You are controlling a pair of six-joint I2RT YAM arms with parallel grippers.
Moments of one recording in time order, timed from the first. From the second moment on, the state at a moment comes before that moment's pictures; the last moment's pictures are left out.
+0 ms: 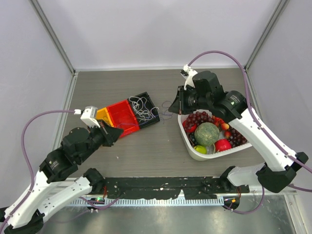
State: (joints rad) left arm -0.79 0.51 0.90 -0.68 -0.21 -0.71; right arm 0.71 1.29 1.58 -0.86 -0.20 0.54
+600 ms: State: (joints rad) left arm -0.79 0.72 1.22 -0.91 -0.44 -0.74; right arm 0.73 1.37 1.52 -0.77 -0.19 0.50
